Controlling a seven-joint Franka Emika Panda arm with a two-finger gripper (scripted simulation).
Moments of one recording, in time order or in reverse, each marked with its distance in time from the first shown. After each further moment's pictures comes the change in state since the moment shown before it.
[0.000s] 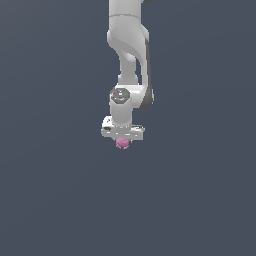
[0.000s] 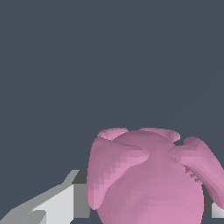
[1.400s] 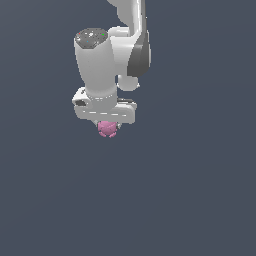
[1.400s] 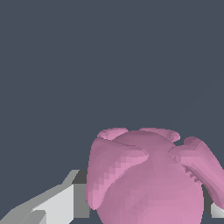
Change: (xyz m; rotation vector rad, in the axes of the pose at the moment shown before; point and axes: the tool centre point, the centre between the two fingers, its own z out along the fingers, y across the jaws) arm 0.060 0.042 -0.188 0.000 0.001 0.001
